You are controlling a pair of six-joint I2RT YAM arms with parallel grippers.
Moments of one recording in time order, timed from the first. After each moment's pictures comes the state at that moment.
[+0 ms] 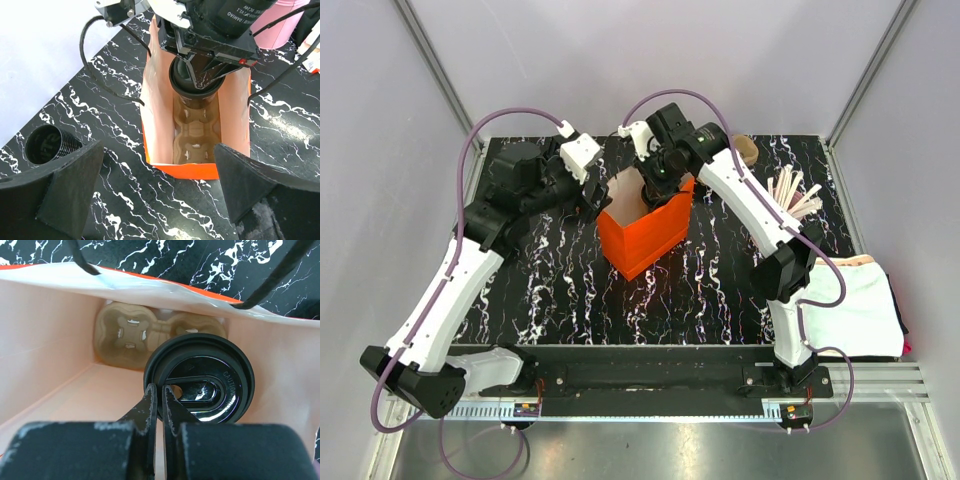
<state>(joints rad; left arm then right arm) -0.44 1.18 1.41 -0.58 0.31 0.31 0.65 2.08 2.33 -1.18 -0.17 -0.17</state>
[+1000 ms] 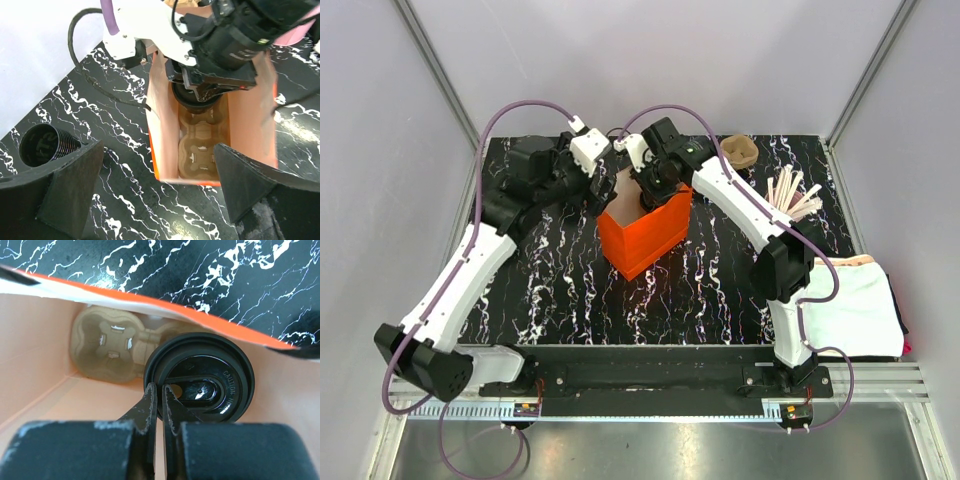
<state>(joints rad) -0.43 1.26 1.40 -0.53 0.29 0.31 0.65 2.08 2.14 -1.00 -0.15 -0.23</state>
